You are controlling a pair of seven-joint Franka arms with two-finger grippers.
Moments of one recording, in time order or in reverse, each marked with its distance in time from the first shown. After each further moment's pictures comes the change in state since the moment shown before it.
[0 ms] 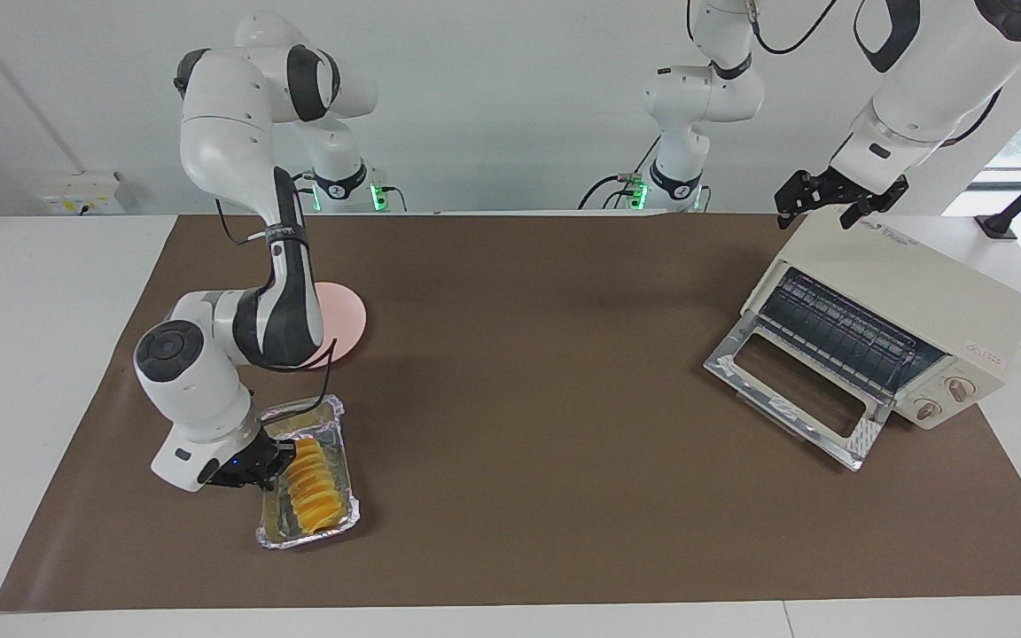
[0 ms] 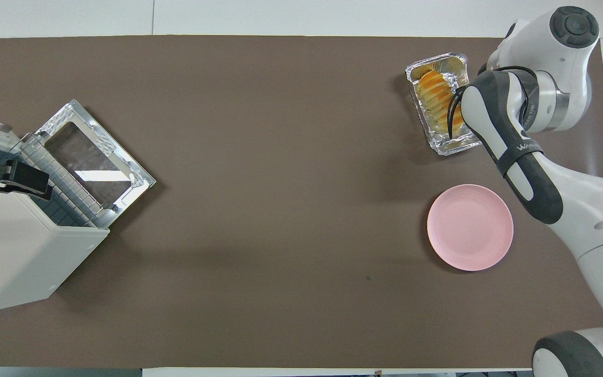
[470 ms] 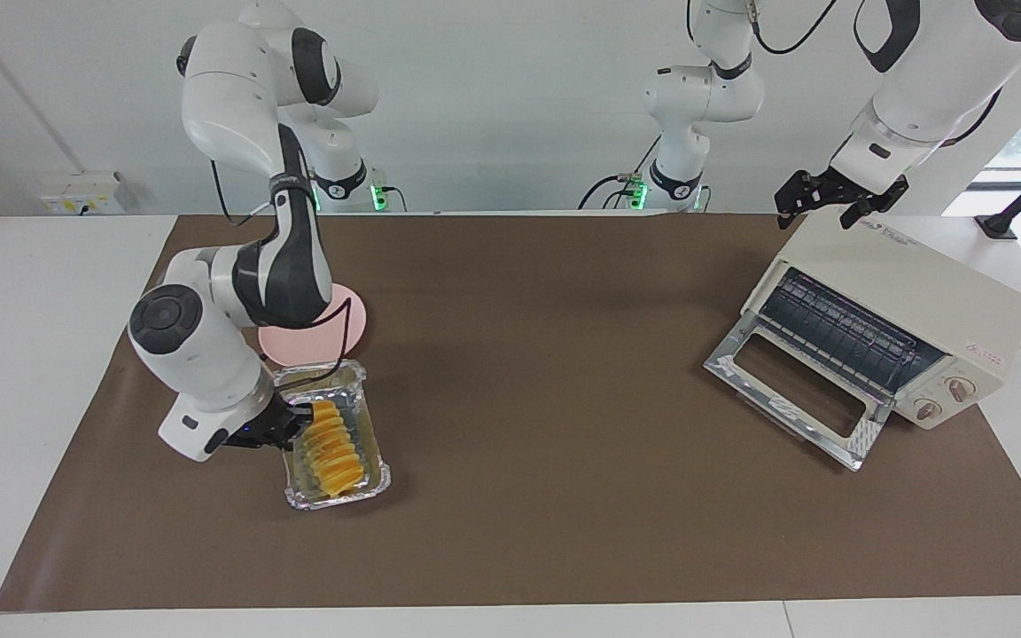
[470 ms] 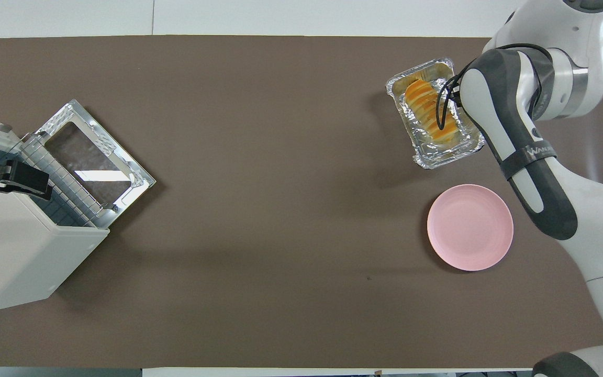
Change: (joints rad) left arm 0.000 0.000 0.000 0.000 0.000 0.000 0.000; right arm 0.078 -0.069 0.023 0.112 0.033 -0.297 0.186
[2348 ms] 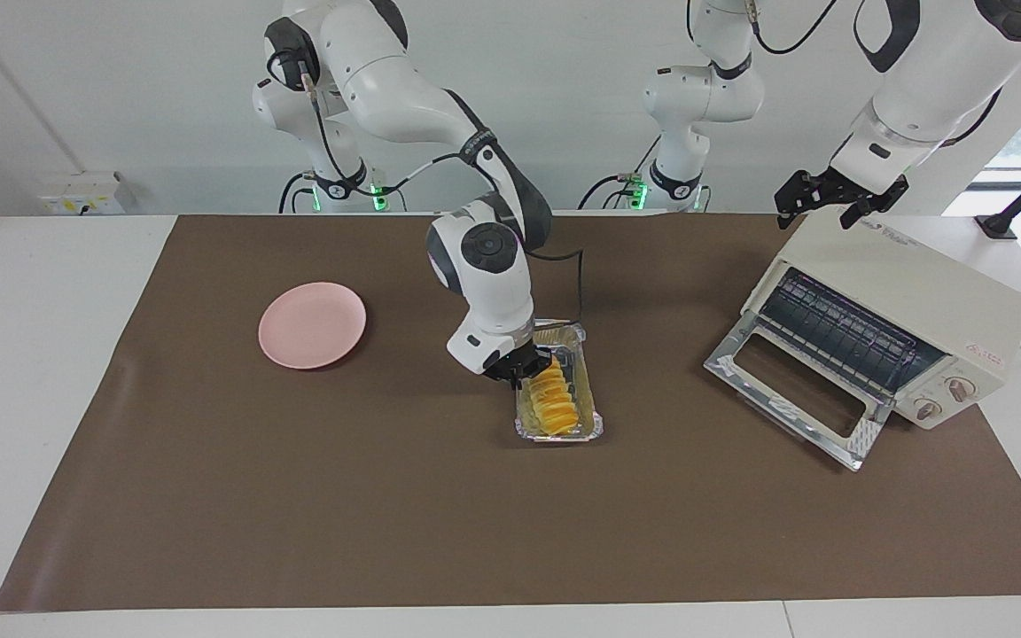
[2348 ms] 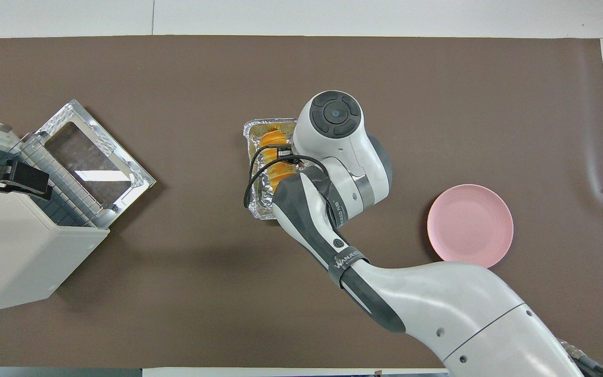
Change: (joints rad) left arm 0.000 0.000 0.000 0.000 0.000 0.000 0.000; right arm 0.444 -0.061 -0.003 -0.300 0.095 0.361 0.629
